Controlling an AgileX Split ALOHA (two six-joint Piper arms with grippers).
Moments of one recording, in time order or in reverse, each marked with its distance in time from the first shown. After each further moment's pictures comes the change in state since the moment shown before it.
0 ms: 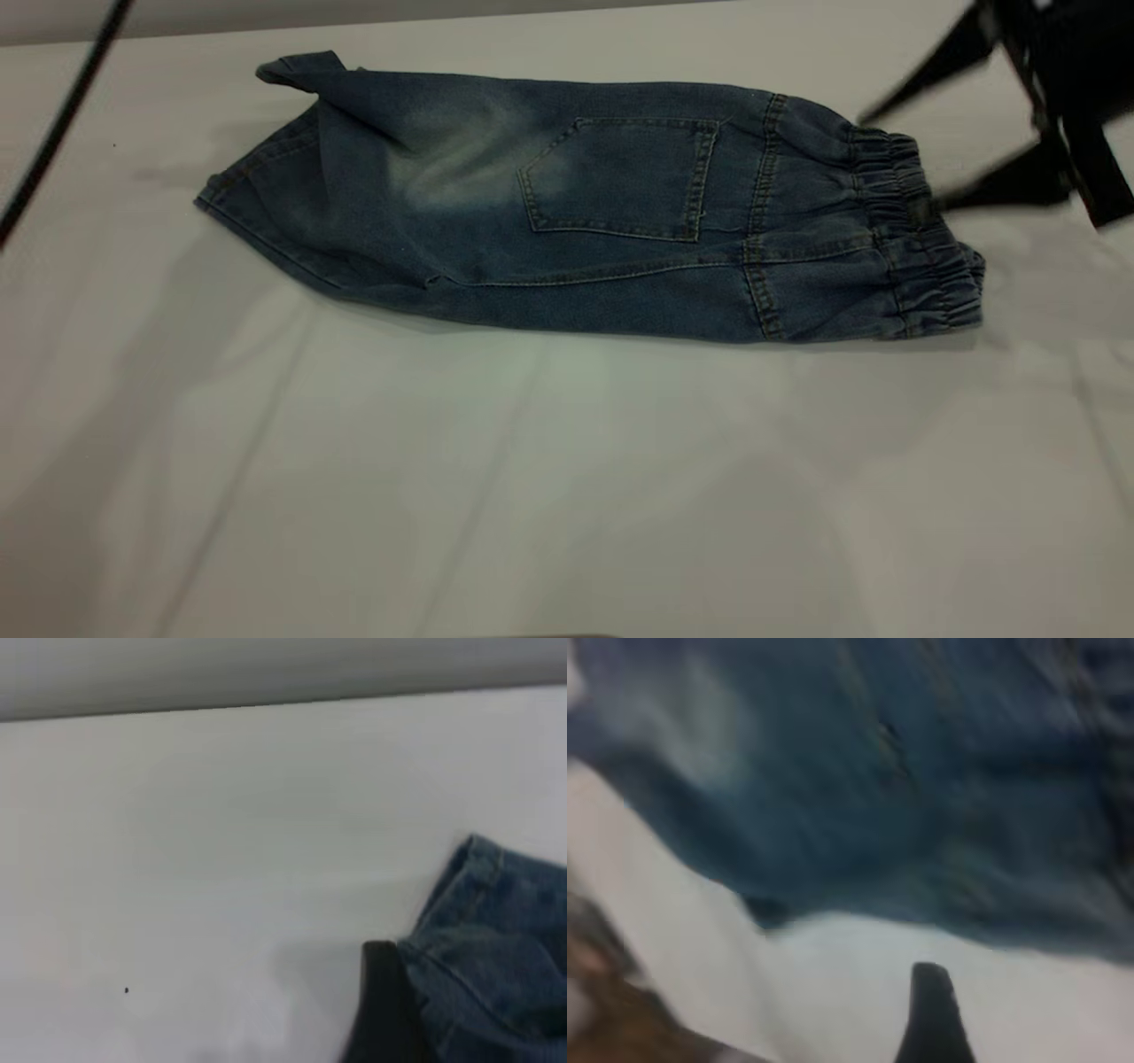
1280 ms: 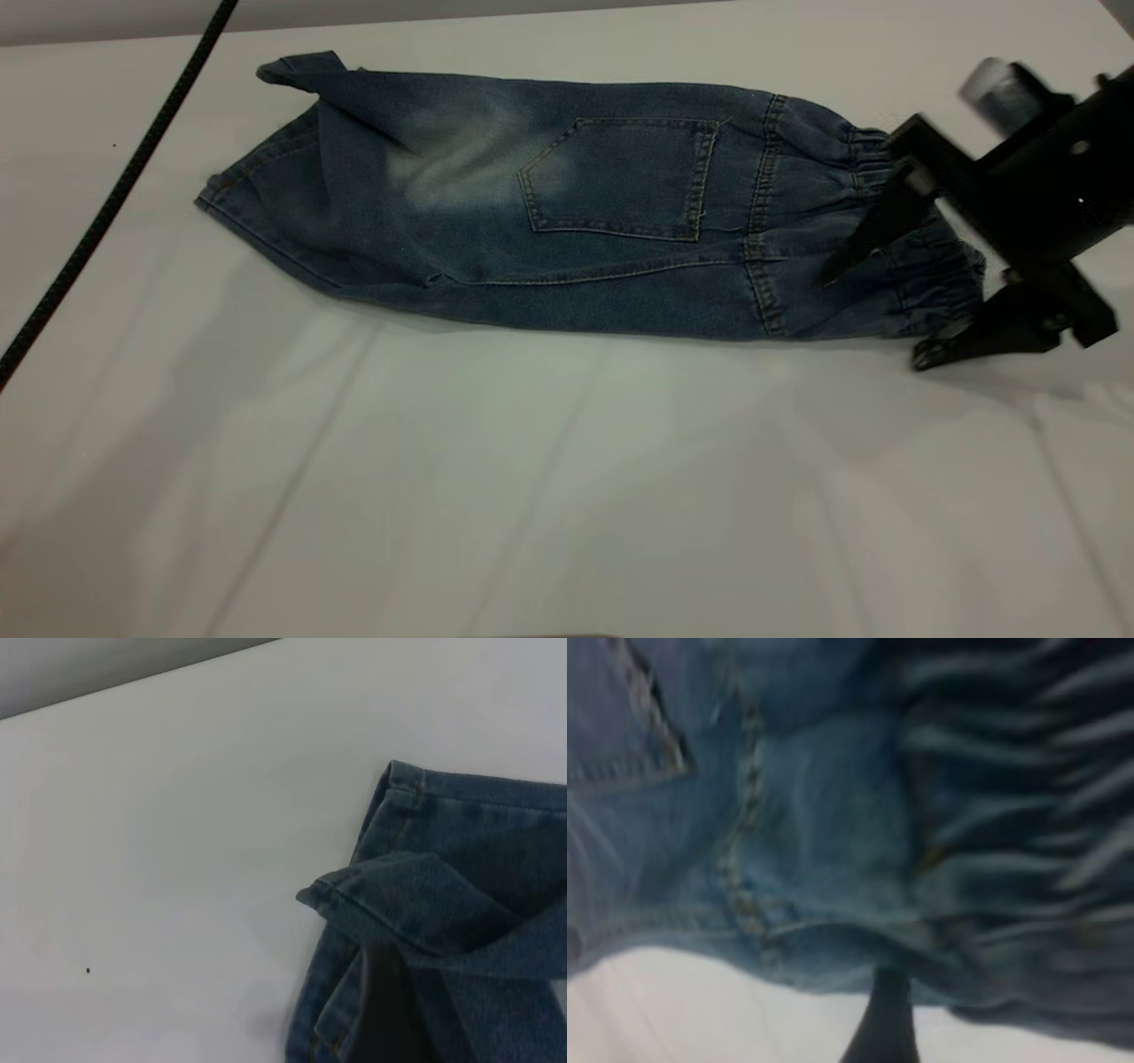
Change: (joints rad) left arm -0.096 0.000 0.000 -0.002 0.095 0.085; right arm 0.063 0.089 0.070 0.020 -0.207 -0.103
